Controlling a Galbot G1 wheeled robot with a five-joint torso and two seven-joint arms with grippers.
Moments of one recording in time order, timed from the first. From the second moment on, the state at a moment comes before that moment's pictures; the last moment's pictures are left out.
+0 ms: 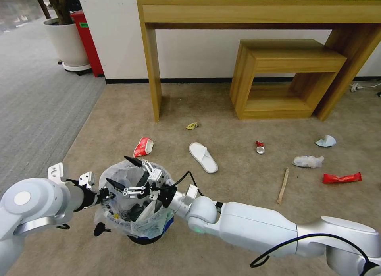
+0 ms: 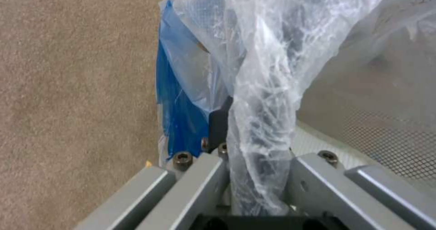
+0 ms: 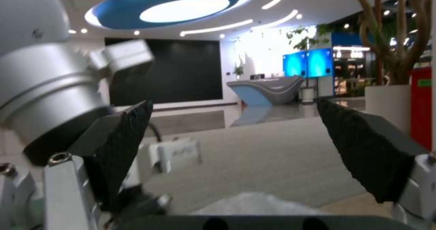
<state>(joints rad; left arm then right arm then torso) 1.29 -0.64 -0.62 -2.18 -2.11 0.73 -1.09 -0.36 1.16 -0.90 1.59 0.80 0.61 -0.03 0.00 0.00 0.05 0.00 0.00</state>
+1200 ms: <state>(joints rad) 1.27 -0.65 -0.72 -2.15 -1.97 0.73 -0.99 -0.58 0.93 -0.29 1.49 0.72 0.50 0.18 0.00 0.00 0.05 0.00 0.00</state>
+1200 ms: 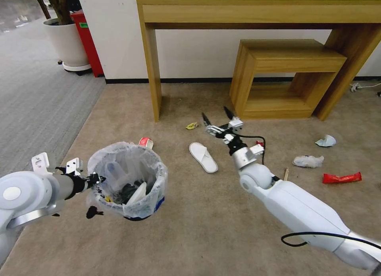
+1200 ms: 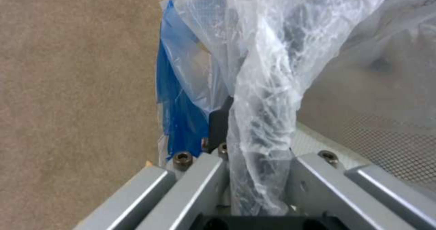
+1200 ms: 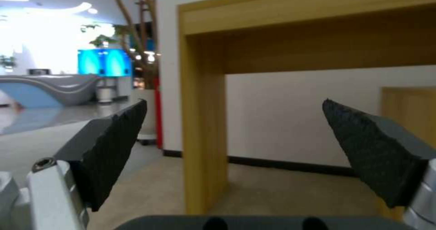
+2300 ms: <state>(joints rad) 1.32 -0.68 -0.75 -2.15 -1.89 0.72 -0.99 -0.82 0.90 -0.07 1.38 0.71 0.58 0.07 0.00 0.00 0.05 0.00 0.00</state>
